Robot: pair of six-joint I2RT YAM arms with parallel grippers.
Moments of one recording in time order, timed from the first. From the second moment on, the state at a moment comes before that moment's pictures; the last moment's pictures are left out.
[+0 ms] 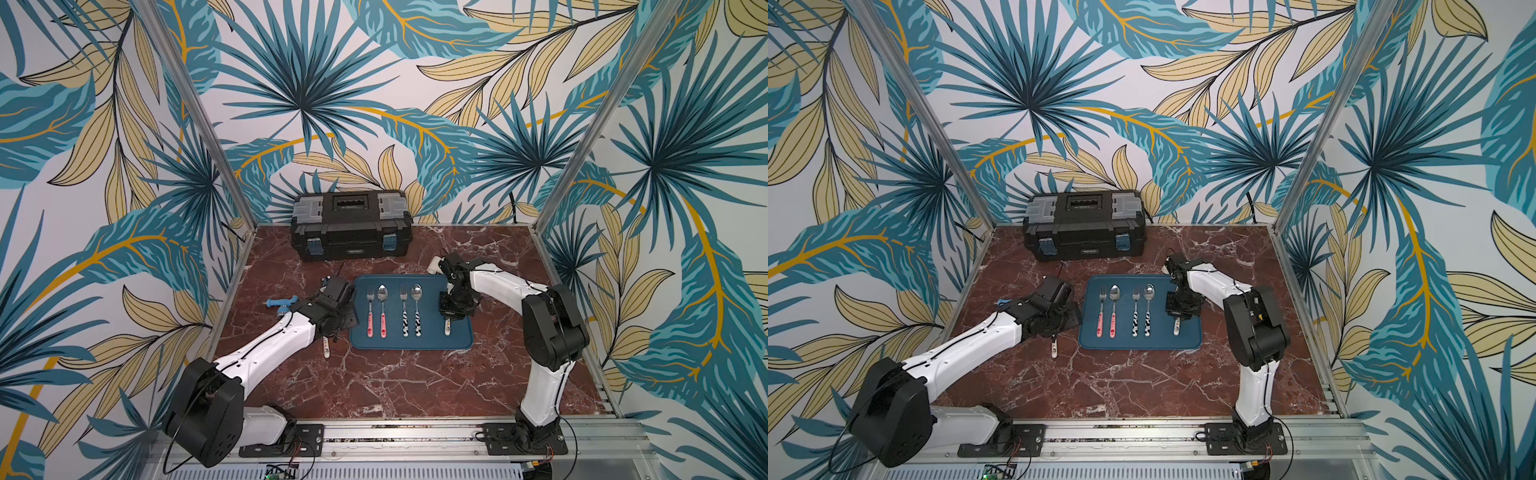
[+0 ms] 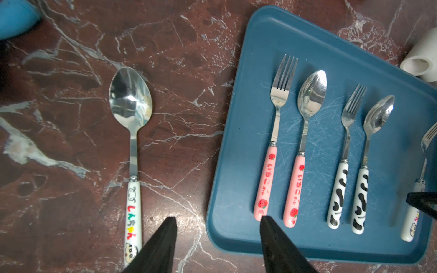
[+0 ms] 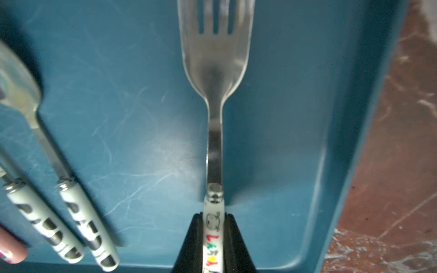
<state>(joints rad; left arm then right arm) -0.49 1.33 0.87 -0.59 -0.12 -0.79 0.39 1.92 1.37 -0.95 -0.06 0.53</state>
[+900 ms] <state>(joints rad) -0.48 1.33 0.87 -0.59 -0.11 -0.78 0.45 2.02 1.46 -1.00 -0.06 0.50</state>
